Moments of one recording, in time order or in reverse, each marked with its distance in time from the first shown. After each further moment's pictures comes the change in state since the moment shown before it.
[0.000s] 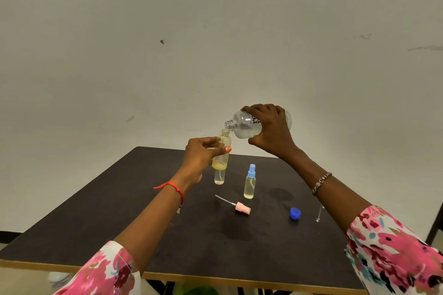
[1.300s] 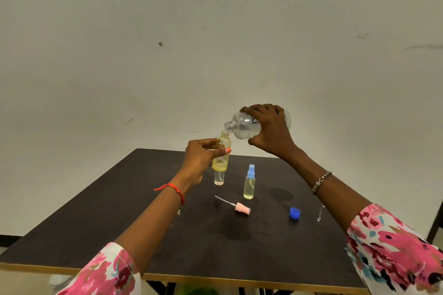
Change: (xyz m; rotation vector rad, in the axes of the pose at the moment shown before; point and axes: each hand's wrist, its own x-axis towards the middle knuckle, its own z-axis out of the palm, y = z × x) left_hand -0.002 0.000 0.001 -0.026 -0.024 0.004; right_hand -0.001 -0.001 -0.005 0.002 0.010 -0.012
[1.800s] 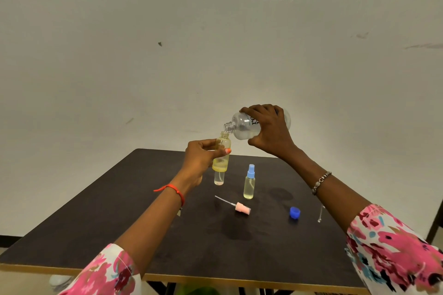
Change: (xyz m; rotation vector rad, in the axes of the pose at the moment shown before) left_hand -0.003 0.001 0.001 -0.033 -0.015 -0.010; right_hand -0.001 0.000 0.001 0.005 -0.004 0.003
